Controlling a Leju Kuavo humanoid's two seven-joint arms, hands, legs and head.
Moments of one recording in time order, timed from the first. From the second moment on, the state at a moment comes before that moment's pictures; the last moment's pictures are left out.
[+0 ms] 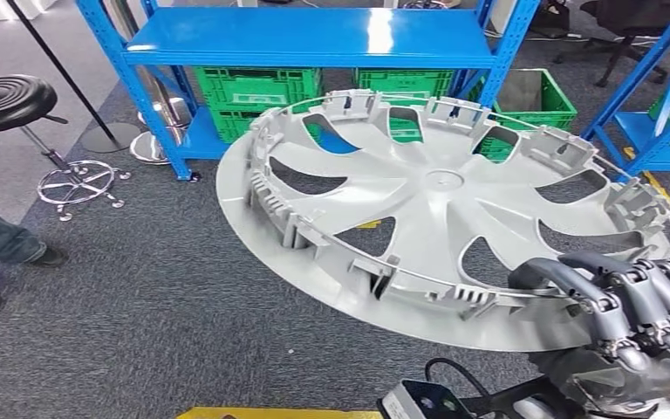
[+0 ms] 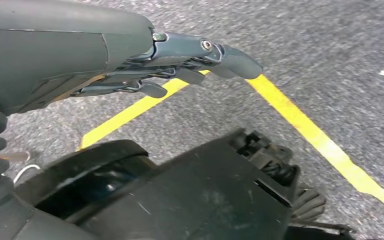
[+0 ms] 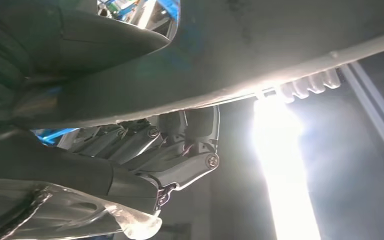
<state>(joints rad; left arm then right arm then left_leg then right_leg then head) -0.12 -0.11 -0.75 -0.18 0.16 0.24 -0.37 0.18 0.17 0.23 -2.42 1.57 -0.69 -0.30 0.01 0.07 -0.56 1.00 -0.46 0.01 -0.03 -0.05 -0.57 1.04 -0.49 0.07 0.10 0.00</state>
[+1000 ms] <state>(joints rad) -0.11 -0.11 -0.75 -0.18 0.16 0.25 -0.37 0.18 0.16 0.25 -2.41 1.57 -0.69 -0.31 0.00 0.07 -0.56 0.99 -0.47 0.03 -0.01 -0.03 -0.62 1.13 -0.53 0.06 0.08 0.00</state>
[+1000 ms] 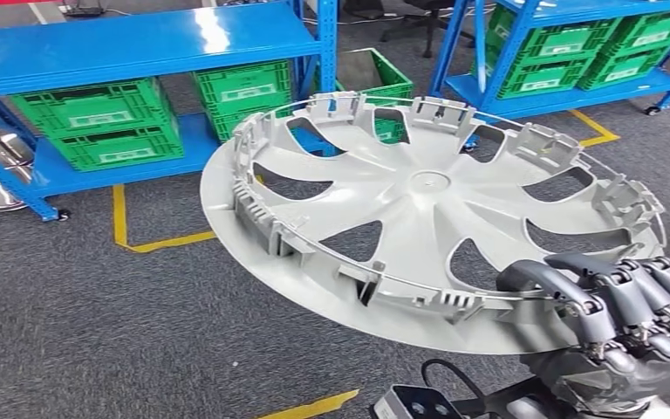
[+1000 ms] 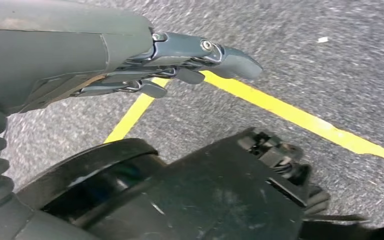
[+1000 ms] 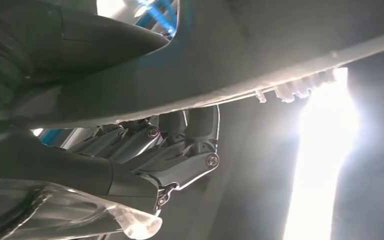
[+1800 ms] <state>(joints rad) -0.11 -0.10 -0.75 -0.18 0.17 0.24 -0.38 0.18 0.16 0.25 -2.41 1.57 -0.69 -0.33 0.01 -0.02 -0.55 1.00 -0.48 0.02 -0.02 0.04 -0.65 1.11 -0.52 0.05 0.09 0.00</state>
